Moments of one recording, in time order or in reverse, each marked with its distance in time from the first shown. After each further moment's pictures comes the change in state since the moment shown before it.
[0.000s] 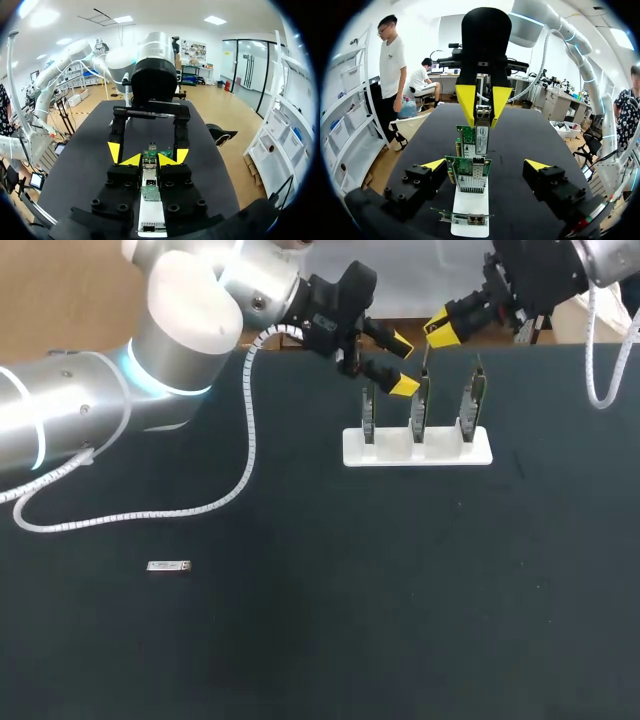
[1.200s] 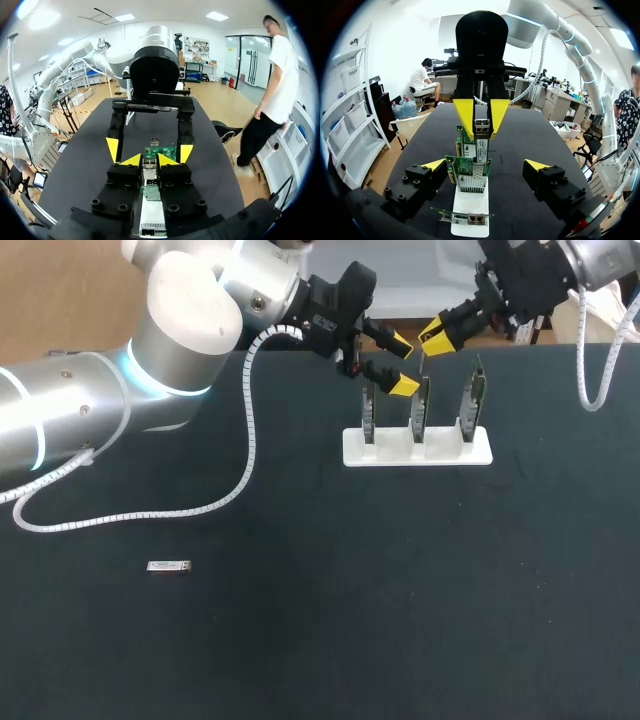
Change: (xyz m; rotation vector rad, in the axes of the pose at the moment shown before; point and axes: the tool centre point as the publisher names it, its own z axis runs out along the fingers) left arm 0.000 0.000 0.000 0.000 -0.001 0.000; right arm 0.008 0.001 0.010 -0.038 0.020 0.012
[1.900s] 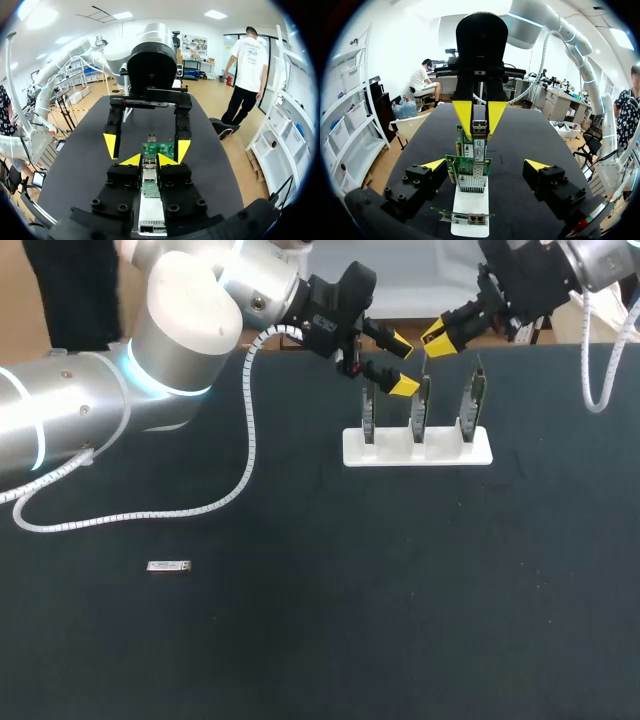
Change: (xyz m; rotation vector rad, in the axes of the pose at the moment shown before) left arm 0.000 0.000 0.000 0.000 0.000 0.000; right arm 0.004 -0.003 -0.001 0.025 0.020 0.004
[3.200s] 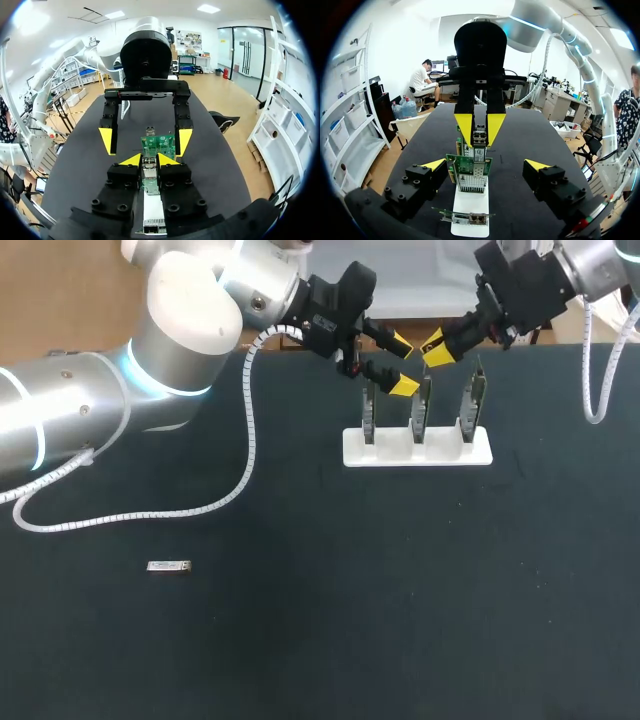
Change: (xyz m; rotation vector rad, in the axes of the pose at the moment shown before) left arm 0.000 0.000 0.000 0.000 0.000 0.000; right arm 0.013 0.001 0.008 0.013 0.021 0.067
